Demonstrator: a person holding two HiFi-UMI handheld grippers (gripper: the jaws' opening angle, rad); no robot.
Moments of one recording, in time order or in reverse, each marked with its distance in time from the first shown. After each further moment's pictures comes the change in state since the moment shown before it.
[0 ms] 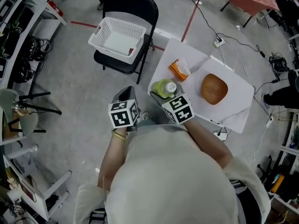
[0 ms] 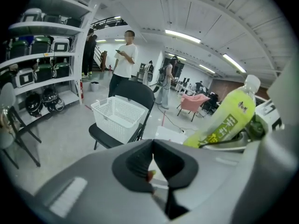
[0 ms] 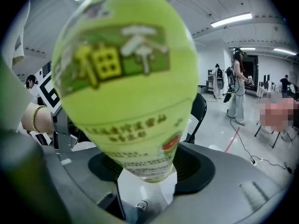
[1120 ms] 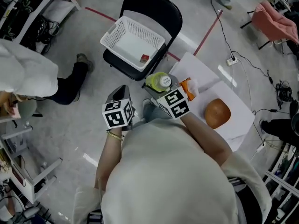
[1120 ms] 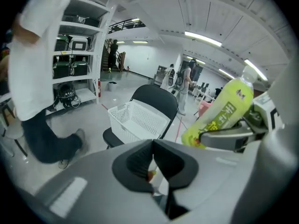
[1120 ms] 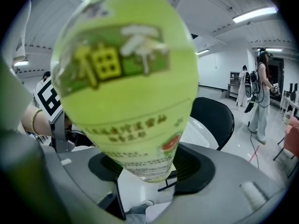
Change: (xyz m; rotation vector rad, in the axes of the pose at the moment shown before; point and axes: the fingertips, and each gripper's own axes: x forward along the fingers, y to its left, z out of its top) left arm 0.049 0.095 0.068 -0.143 -0.022 0.170; right arm 0.120 -0.029 0.106 -0.151 0.008 0.190
